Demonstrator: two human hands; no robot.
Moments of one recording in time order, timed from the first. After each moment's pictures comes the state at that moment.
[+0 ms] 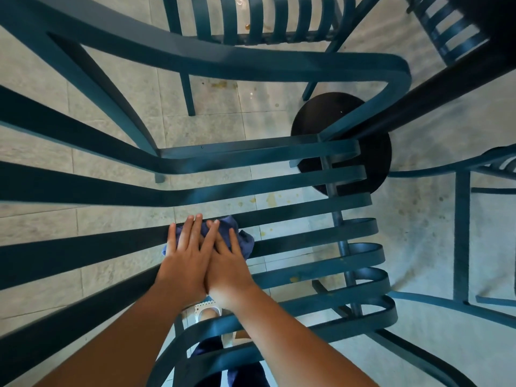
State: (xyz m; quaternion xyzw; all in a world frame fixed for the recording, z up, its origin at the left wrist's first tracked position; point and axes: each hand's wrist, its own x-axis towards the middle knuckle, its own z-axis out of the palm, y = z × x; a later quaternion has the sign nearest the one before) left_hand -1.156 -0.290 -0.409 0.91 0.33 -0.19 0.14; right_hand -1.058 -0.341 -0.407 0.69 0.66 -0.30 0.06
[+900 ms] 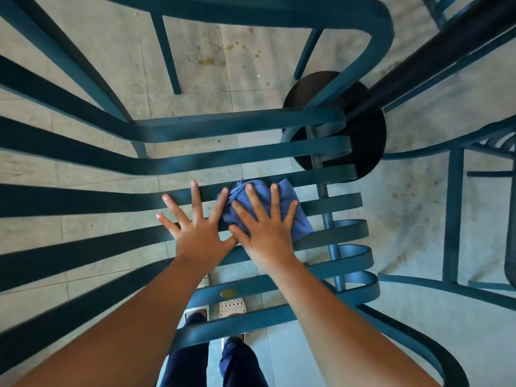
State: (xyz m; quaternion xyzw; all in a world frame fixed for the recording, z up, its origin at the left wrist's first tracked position) left_hand -1.088 -0.338 -0.424 0.83 0.50 -0.14 0.19; right_hand -0.962 -0.410 -0.429 0.80 0.59 -0.08 0.02
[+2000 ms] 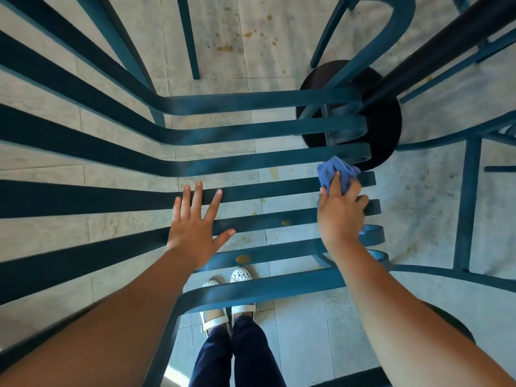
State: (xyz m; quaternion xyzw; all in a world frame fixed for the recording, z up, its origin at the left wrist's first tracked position) left_hand -1.152 -0.359 -0.411 0.86 0.42 -0.23 0.15; right_hand -0.903 -0.455 -0.396 0.94 0.32 -0.10 0.06
